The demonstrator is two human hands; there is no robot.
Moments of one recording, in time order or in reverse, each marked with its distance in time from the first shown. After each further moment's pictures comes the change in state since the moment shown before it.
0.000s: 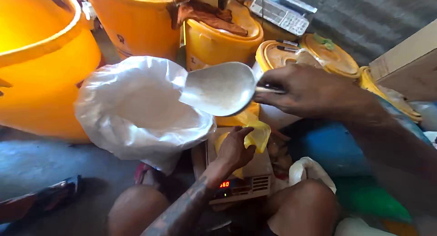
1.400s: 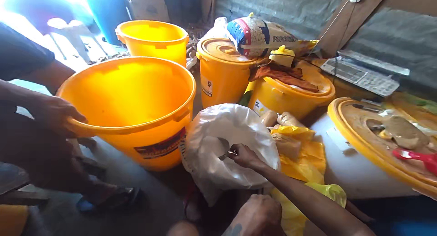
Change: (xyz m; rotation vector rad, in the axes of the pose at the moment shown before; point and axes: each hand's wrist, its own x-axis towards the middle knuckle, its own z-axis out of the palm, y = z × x) left_hand -0.067 -0.021 -0.076 0.405 -0.486 -0.264; right_hand 0.208 -0.138 0.237 0.518 -0.346 -0.026
